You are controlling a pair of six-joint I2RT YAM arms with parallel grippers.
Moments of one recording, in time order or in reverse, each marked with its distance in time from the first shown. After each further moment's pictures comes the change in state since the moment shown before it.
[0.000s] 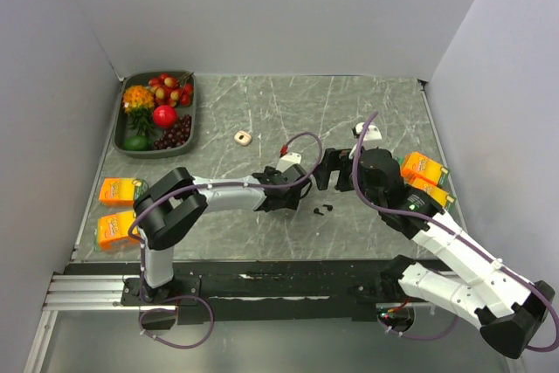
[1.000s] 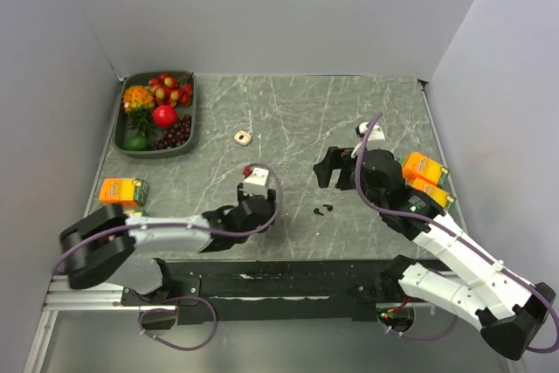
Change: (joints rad) left arm -0.097 -0.457 -0.536 0.422 -0.138 0.004; right arm 0.000 -0.010 -0.004 0.018 0.026 0.014
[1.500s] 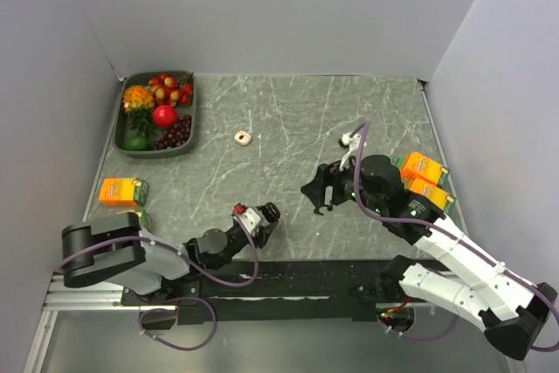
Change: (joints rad) left arm -0.128 -0.064 -0.509 1.082 0.172 0.579; right arm 0.029 -0.032 -0.039 0.005 -0.275 -0.052
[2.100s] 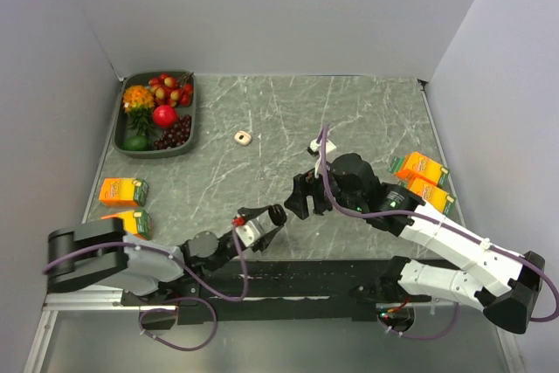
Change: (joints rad) left arm -0.045 -0.028 -0.002 0.060 0.136 0.222; right arm 0.169 0.164 0.103 -0.082 -0.020 -0.035
